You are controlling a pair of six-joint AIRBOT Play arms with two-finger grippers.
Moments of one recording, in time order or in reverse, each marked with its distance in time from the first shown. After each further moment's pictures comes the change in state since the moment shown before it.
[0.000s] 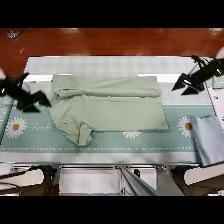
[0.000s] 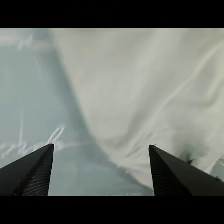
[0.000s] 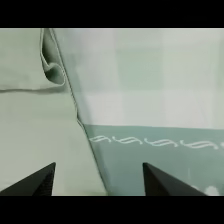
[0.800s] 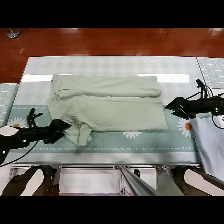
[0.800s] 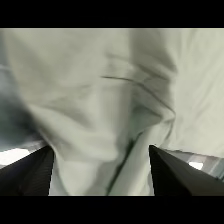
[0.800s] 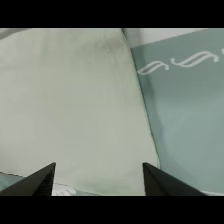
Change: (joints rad) left arm -0.048 0.524 -0.811 -0.533 0.436 0.092; right arm -0.070 0.449 -0.705 0.300 -0.301 -0.182
